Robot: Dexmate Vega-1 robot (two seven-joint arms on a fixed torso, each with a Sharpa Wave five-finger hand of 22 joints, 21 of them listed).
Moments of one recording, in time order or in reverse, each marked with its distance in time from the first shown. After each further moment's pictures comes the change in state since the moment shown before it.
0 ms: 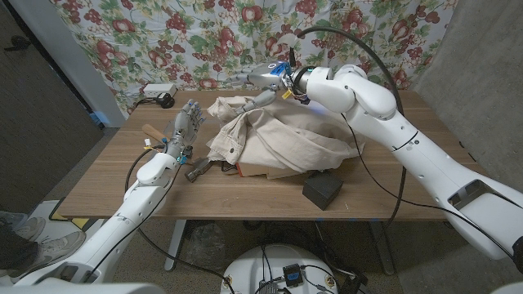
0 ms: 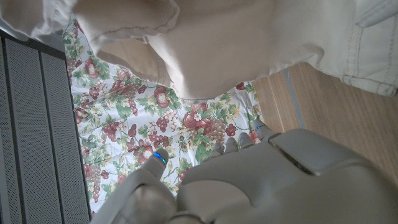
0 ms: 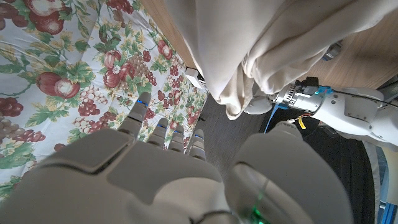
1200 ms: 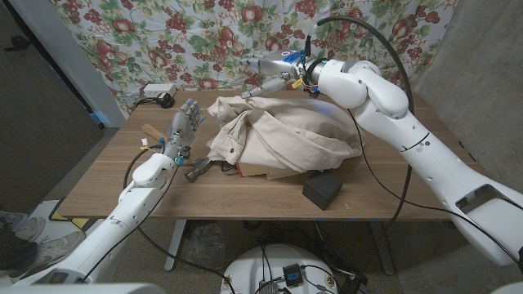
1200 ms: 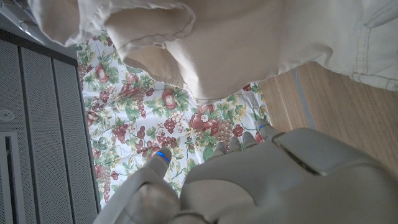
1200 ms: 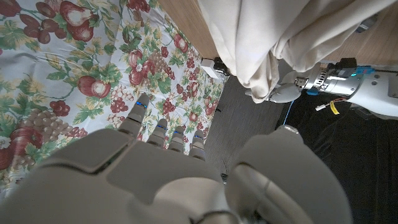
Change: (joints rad) left arm 0.048 0.036 -0.018 -0.078 -0.005 0.016 0.004; left_hand 0.000 0.000 0.000 0.000 0.000 0.000 0.000 0.000 0.000 0.000 0.000 0.000 0.000 0.000 0.000 0.000 0.000 0.004 0.004 -0.004 0.000; right arm -0.047 -0.022 0.076 -0.051 0.052 -0.081 -0.036; right_hand -0.037 -0.002 -0.019 0.003 0.000 -0.009 -0.002 0.005 0.000 -0.005 0.005 0.004 -0.009 -0.015 0.004 0.006 -0.018 -0.018 -0.001 -0.031 0.000
